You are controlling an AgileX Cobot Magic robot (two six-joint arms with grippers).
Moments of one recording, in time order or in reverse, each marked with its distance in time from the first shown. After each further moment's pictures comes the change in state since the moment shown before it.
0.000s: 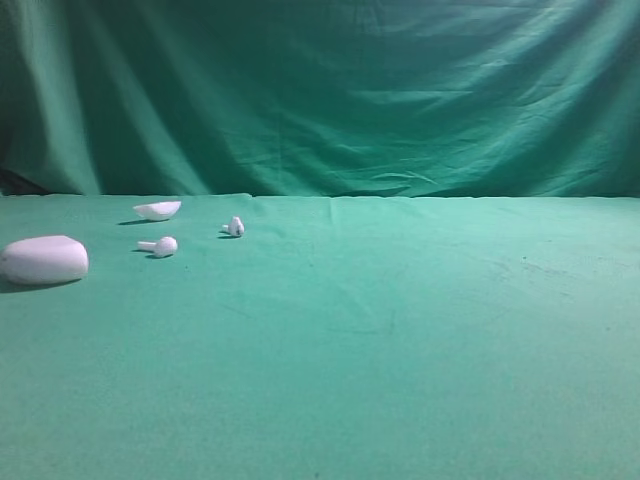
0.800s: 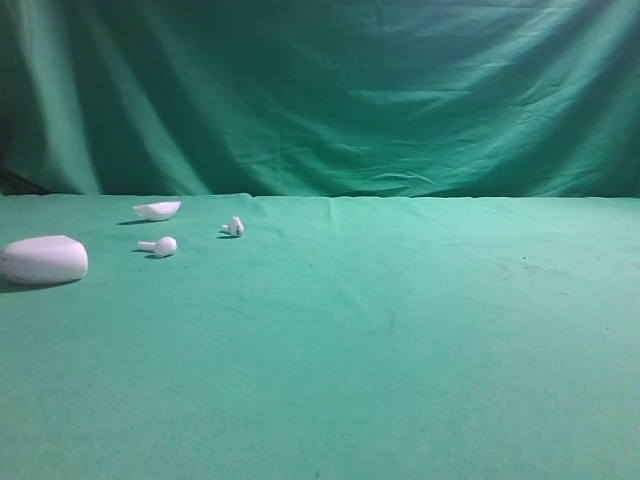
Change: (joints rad) left arm 0.000 0.000 0.000 0.000 0.000 0.000; right arm 0.037 0.787 -0.557 0.099 0.484 -0.210
